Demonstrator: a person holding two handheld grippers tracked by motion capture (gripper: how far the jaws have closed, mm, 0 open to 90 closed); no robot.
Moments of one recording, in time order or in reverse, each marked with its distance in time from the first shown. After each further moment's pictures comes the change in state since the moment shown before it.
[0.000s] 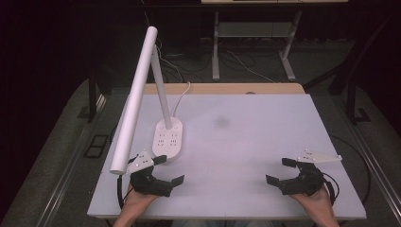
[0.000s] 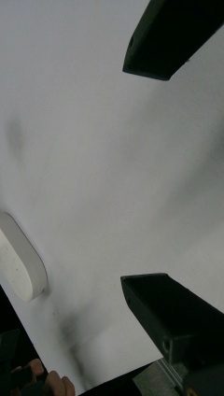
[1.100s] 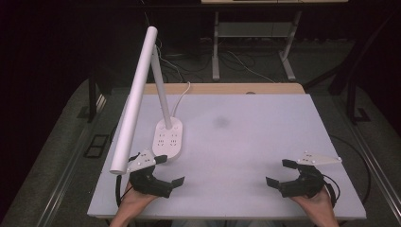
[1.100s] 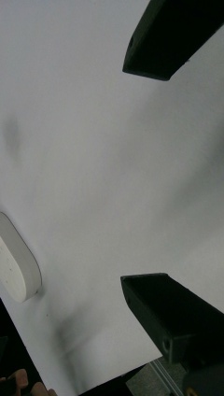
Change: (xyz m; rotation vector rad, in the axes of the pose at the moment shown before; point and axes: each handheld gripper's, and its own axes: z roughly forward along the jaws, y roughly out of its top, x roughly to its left) left arm -0.005 0.012 -0.003 0.073 -0.019 0.042; right arm 0.005 -0.002 -0.002 0.012 -0.013 -0.020
